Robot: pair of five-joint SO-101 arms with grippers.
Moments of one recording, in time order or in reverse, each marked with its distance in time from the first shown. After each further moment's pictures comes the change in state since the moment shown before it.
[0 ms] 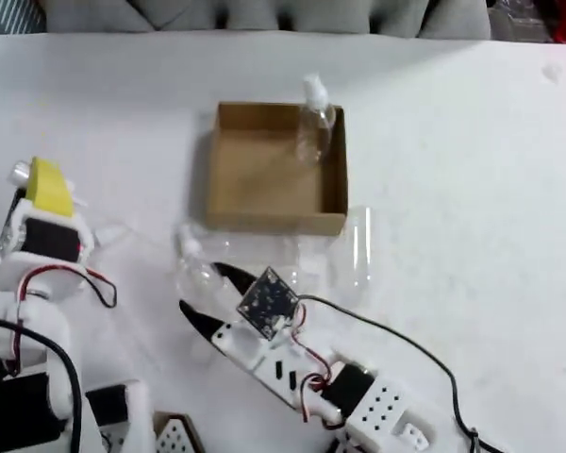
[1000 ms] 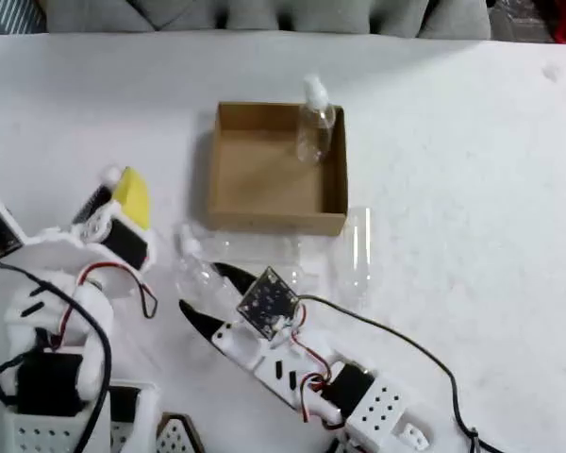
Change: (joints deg) left arm 15.4 -1.1 11.1 -3.3 -10.7; right arm -0.1 0.0 0.0 0.0 0.0
